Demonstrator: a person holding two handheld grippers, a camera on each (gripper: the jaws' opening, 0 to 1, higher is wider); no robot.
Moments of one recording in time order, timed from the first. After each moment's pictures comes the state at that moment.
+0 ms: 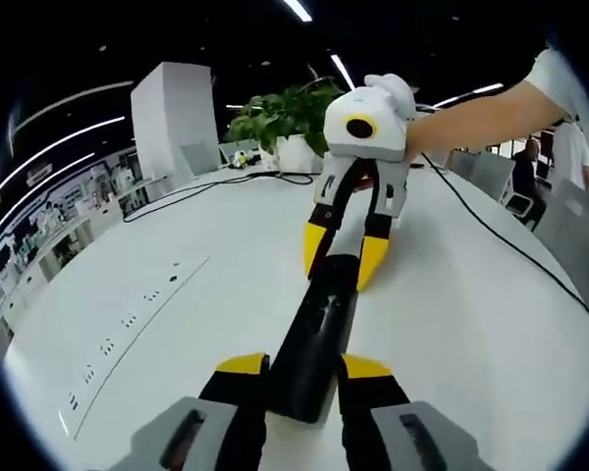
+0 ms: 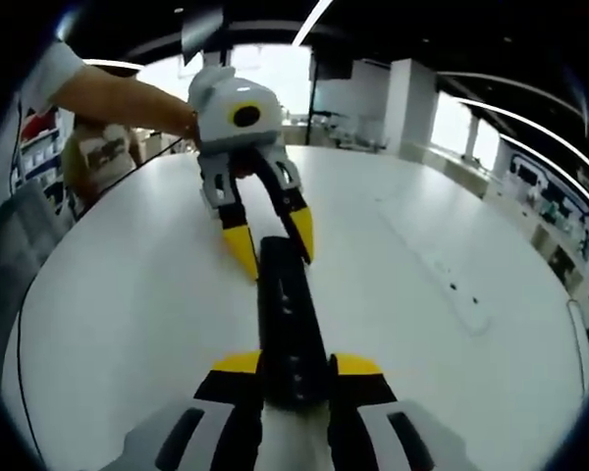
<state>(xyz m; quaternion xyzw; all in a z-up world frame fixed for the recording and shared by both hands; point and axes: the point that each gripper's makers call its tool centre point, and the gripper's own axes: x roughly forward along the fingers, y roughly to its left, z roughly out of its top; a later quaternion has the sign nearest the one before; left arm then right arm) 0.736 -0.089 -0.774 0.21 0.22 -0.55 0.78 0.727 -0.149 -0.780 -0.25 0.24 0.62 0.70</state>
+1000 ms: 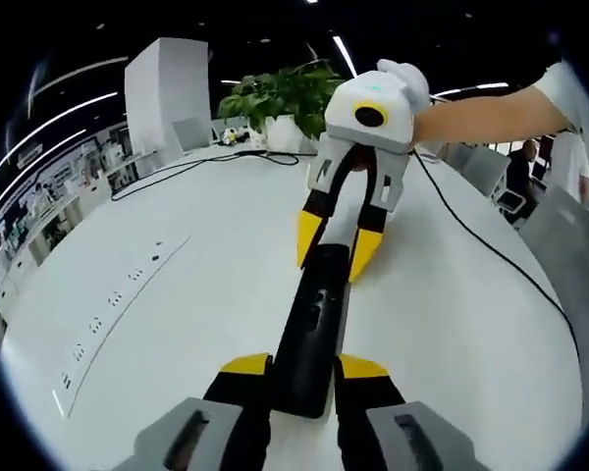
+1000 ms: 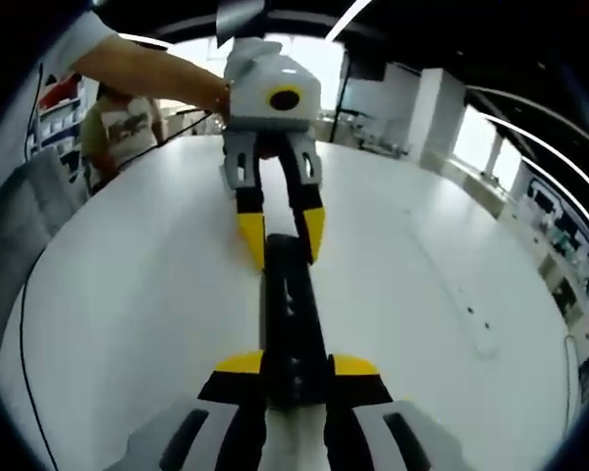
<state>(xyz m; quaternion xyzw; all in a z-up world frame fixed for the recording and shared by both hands) 0.692 -0.080 -0.770 0.22 0.28 -0.56 0.75 0.686 -0.141 -0.770 -0.30 0.21 0.64 0.67</state>
